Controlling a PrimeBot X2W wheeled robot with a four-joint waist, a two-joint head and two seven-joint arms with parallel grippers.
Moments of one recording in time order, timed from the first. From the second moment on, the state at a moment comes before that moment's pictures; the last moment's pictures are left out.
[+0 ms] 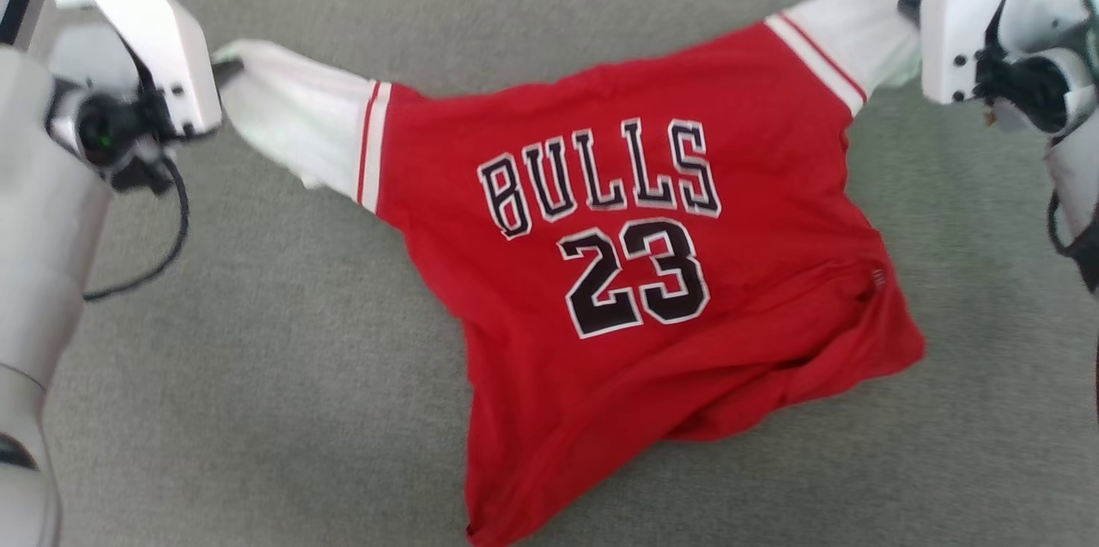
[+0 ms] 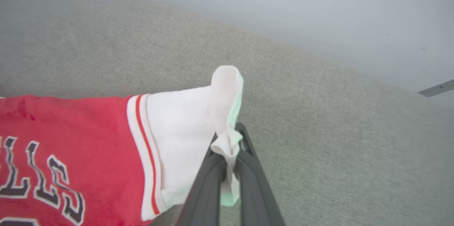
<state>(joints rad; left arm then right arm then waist) -1.20 0.48 -0.70 1.03 -1.03 -0.13 0.58 -1.11 -0.35 0.35 0.78 0.50 0.13 0.67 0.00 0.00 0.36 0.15</state>
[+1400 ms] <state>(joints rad) -1.68 0.49 -0.65 0.96 -0.91 -0.07 0.23 -1.53 -0.27 0.18 0.89 0.24 0.13 0.19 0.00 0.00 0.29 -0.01</state>
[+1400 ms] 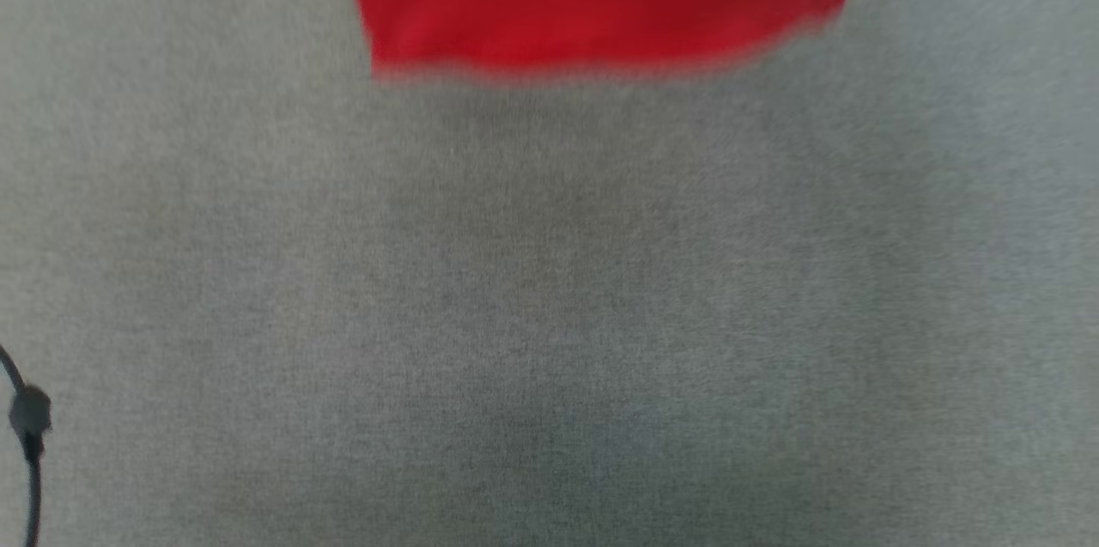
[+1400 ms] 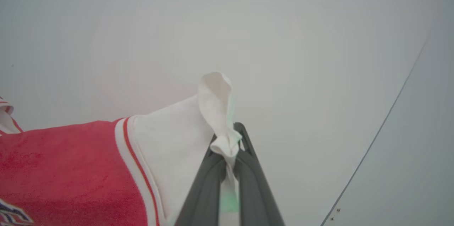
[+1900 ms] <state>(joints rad) -1.65 0.45 -0.72 1.05 -0.82 -0.12 -0.22 -1.60 -0.19 0.00 1.15 -0.17 0.13 -0.19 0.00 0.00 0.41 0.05</state>
